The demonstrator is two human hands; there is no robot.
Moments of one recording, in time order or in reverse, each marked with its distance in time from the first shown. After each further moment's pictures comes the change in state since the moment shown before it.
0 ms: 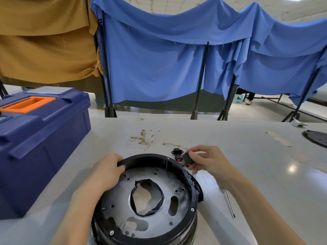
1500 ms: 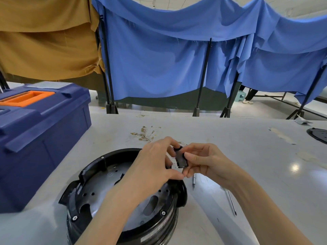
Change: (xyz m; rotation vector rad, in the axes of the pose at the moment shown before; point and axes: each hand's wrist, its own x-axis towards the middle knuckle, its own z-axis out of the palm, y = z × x) left_hand -0.045 0.095 0.012 -0.286 -0.042 0.424; right_hand -0.009 -0.007 0.000 0.280 -0.412 -0.011
